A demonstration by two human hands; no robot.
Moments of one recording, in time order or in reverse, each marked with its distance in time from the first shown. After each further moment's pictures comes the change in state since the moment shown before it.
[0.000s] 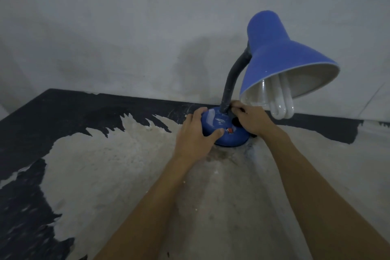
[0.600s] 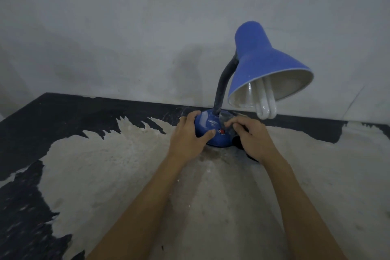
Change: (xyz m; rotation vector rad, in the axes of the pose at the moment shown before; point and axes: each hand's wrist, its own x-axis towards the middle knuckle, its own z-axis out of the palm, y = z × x) left_hand 0.000 -0.001 -0.001 0.027 -0.008 0.005; right_hand -0.073 -0.004 -0.002 0.128 0.207 -0.158
